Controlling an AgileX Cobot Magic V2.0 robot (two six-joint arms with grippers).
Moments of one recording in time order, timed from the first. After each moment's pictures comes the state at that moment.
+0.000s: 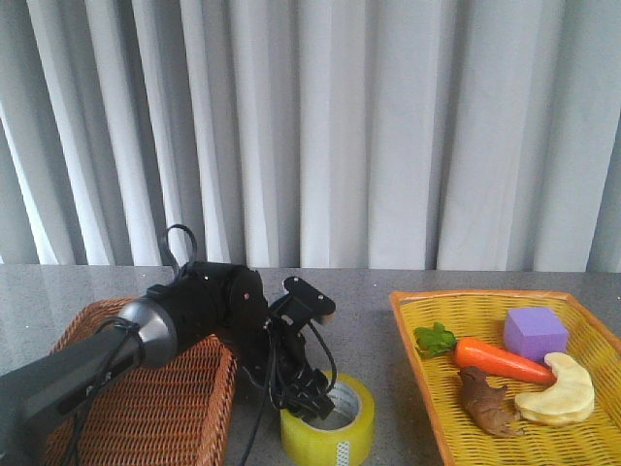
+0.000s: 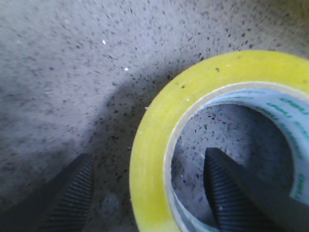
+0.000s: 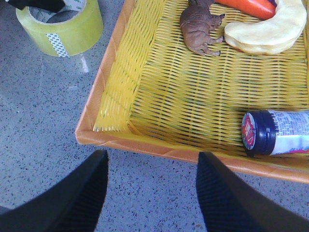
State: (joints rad) left arm -0.46 2.26 -2.03 -0.19 0.96 0.39; right arm 0.45 0.81 -0.78 -0.24 0.85 0.36
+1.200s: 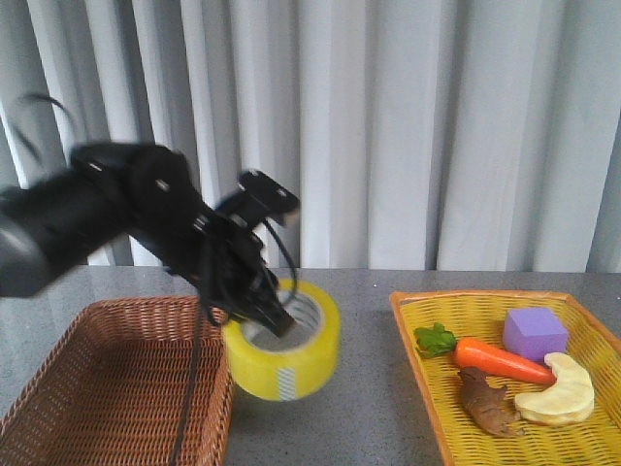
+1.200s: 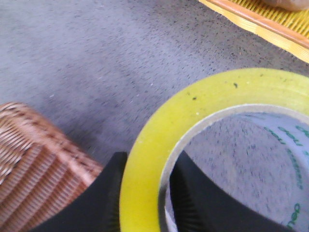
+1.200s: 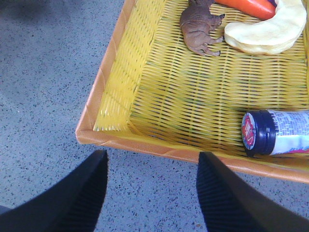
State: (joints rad) left arm -0.44 1.92 -2.03 -0.12 1.14 0.38; right arm 0.45 0.81 -0.78 -0.24 0.85 0.35
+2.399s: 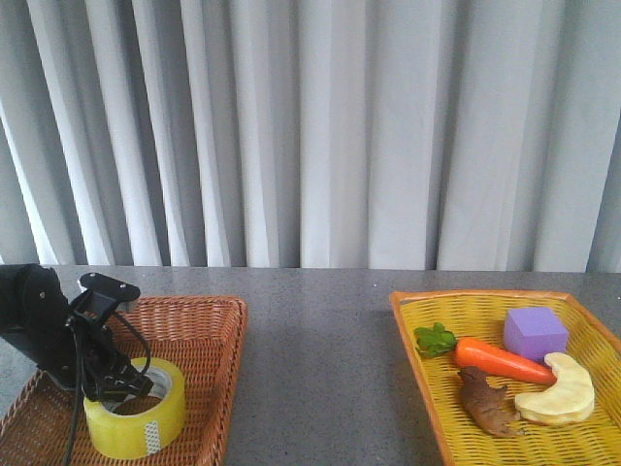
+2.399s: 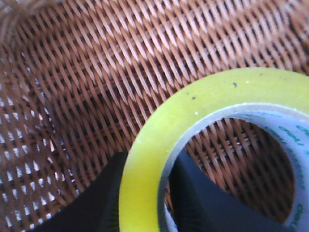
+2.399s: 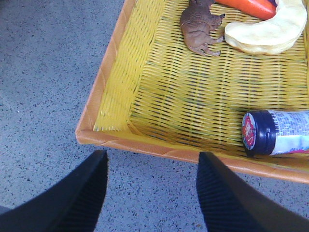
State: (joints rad) left arm -0.07 1.94 -1.53 -0.11 0.80 0.31; right arm 0.45 0.81 -0.78 -0.24 0.85 0.35
